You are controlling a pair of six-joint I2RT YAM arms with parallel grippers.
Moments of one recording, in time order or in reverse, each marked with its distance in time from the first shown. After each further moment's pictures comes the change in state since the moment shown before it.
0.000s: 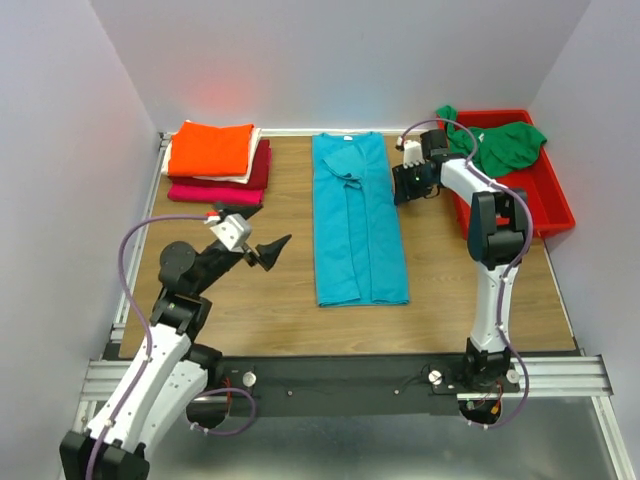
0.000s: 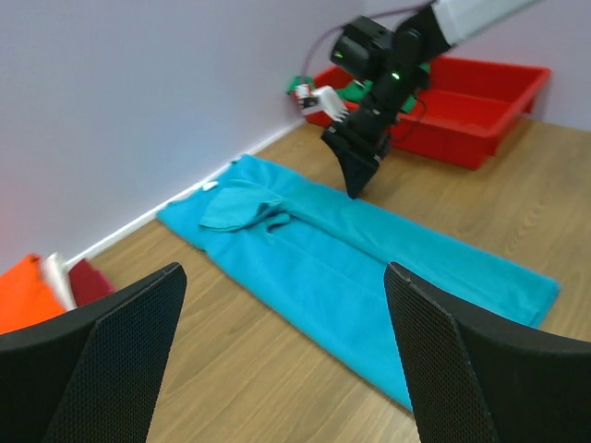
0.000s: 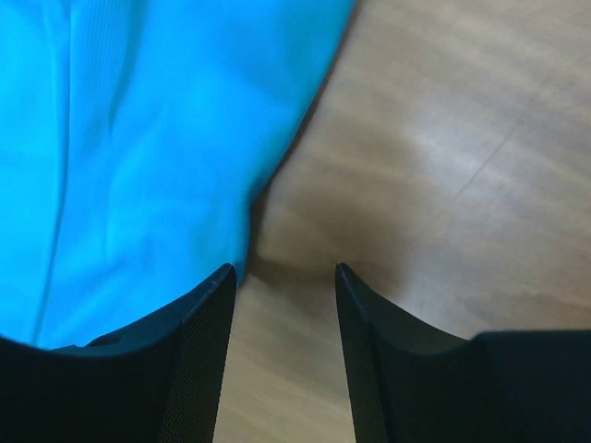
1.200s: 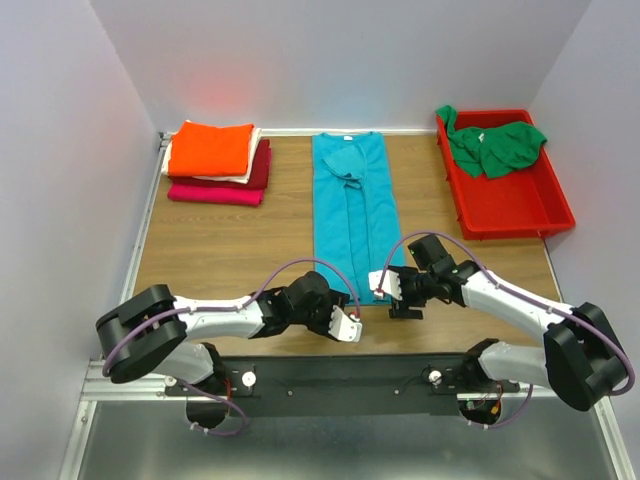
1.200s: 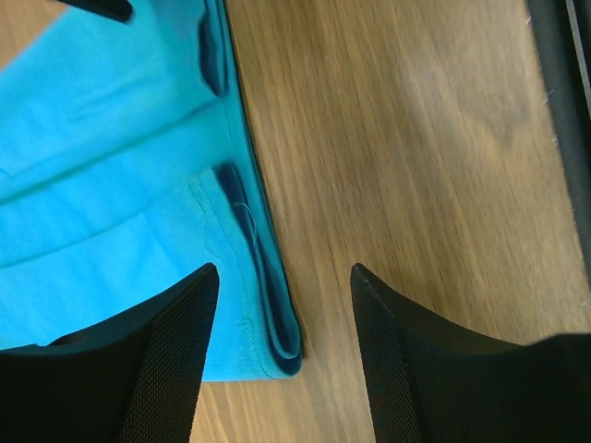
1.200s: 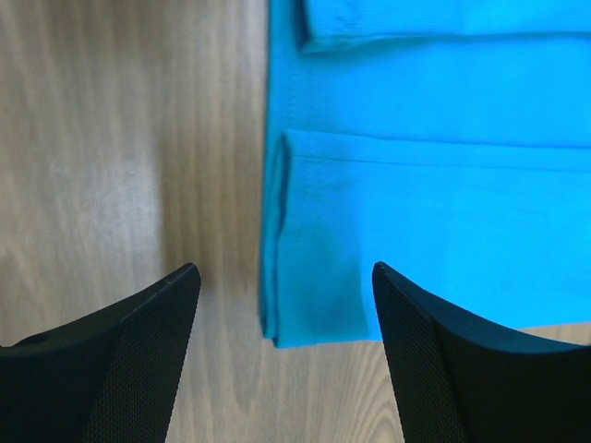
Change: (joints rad) left arm -0.796 0.735 -0.014 -0.119 -0.300 0.767; right arm 0.400 -1.022 -1.169 0.060 -0.134 -0.863
